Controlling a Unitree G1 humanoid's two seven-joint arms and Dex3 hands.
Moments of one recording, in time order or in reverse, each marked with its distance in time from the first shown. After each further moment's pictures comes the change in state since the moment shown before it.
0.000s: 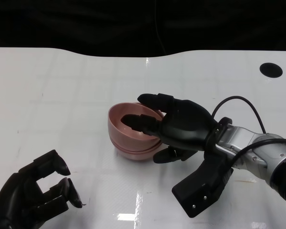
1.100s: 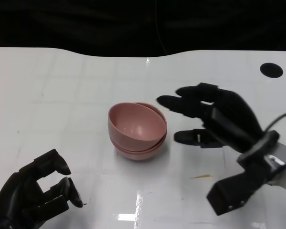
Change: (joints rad) left arm 0.000 0.000 -0.001 -0.003 -0.003 -0.002 0.000; right arm 0.196 -0.122 -0.239 -0.032 0.178 -0.256 -0.463
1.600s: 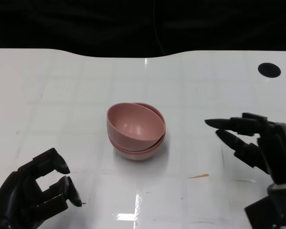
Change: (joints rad) left arm 0.001 0.000 0.005 -0.013 -0.002 0.006 0.000; right arm 0.344 0.052 -0.285 -0.133 0.364 -0.130 0.127
